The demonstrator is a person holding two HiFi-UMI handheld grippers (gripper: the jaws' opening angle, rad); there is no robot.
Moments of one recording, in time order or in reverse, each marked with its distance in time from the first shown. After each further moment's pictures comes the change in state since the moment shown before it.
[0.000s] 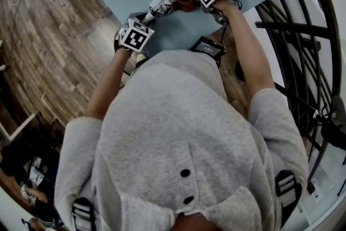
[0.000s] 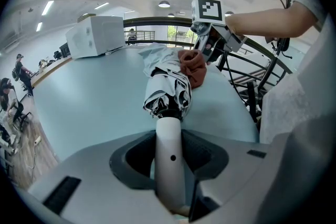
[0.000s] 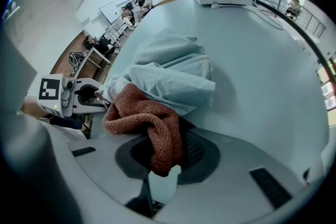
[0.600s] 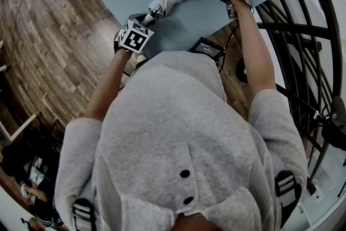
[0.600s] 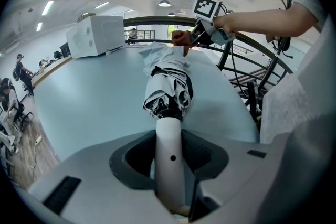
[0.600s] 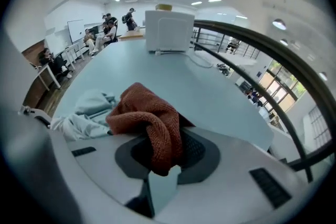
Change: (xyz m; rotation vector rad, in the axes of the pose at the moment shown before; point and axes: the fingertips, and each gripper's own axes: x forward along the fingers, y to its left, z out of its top) left arm -0.001 0.001 -0.001 0.001 0.009 0.006; right arm -0.097 -0.116 0.033 0.170 -0.375 -0.515
